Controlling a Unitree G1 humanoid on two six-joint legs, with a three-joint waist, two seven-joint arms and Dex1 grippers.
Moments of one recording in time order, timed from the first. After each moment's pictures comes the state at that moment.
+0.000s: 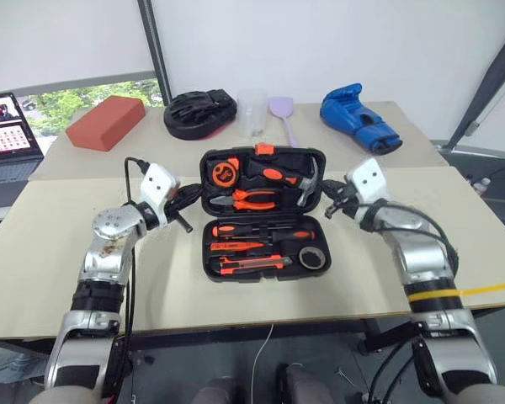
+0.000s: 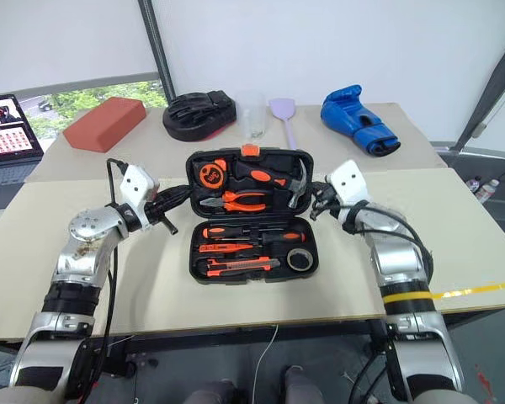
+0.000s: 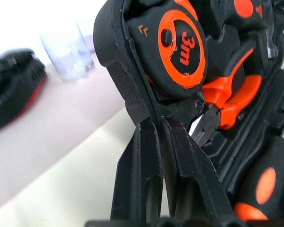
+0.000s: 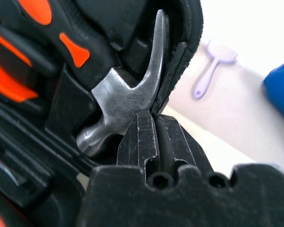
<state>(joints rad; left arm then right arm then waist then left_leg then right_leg) -0.56 0.48 0.07 0.30 -0.13 -0.06 -0.77 -0.55 -0.49 0.00 0.21 0.02 0.02 0.58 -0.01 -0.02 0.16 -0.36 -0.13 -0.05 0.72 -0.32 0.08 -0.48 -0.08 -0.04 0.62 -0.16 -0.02</state>
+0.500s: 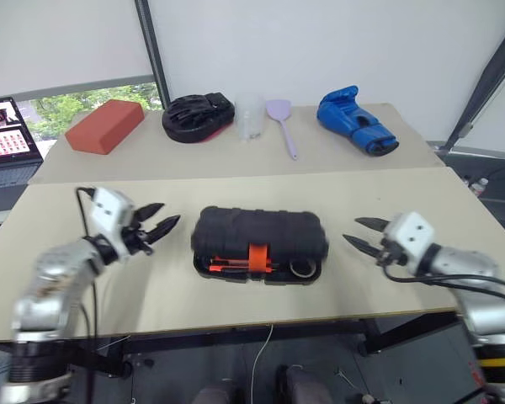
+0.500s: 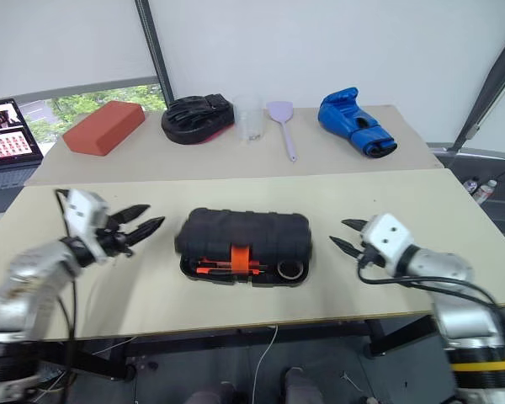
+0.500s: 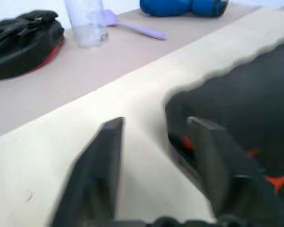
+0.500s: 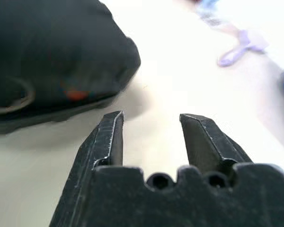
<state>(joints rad) -0.24 0.78 0.34 -0.19 -0.60 0.60 -0.83 -0.15 -0.88 -0.13 -0.15 0.27 0.13 0.95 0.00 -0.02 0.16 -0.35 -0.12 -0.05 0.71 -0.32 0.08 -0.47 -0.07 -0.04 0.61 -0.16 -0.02</state>
